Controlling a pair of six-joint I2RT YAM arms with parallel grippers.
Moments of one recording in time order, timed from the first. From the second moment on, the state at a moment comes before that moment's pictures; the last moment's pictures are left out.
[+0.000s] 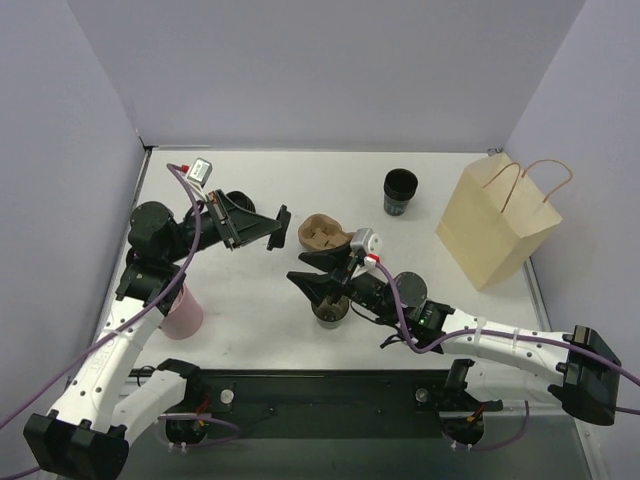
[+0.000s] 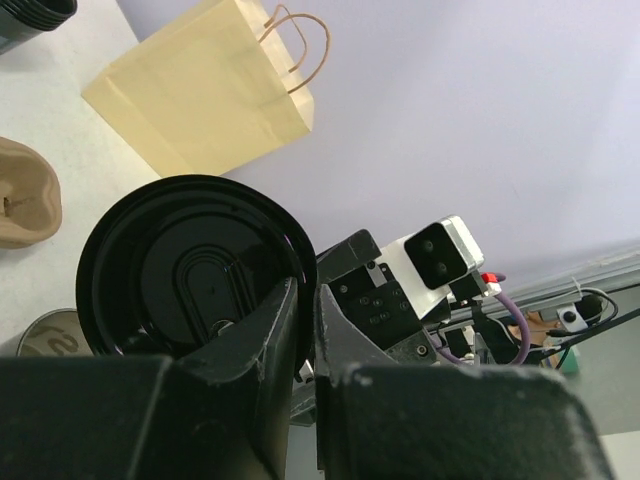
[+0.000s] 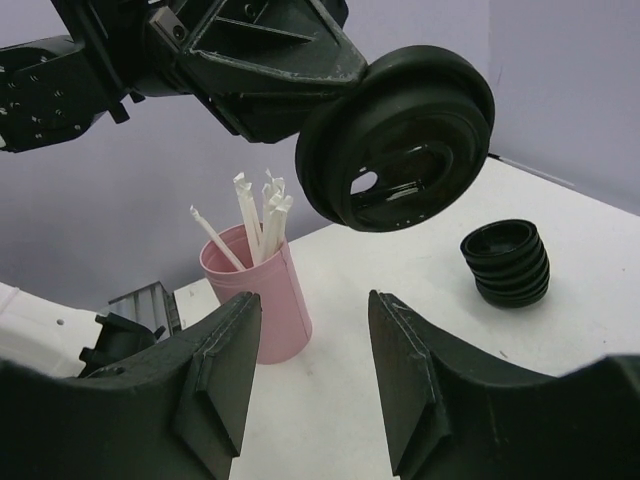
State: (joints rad) left arm -0.28 0.92 0.91 0.10 0.80 -1.17; right arm 1.09 1.06 0.58 0.73 0.02 0.18
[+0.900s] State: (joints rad) left arm -0.30 0.85 0.81 0.25 0.78 -1.31; right arm 1.13 1.21 0.69 0.83 0.07 0.00
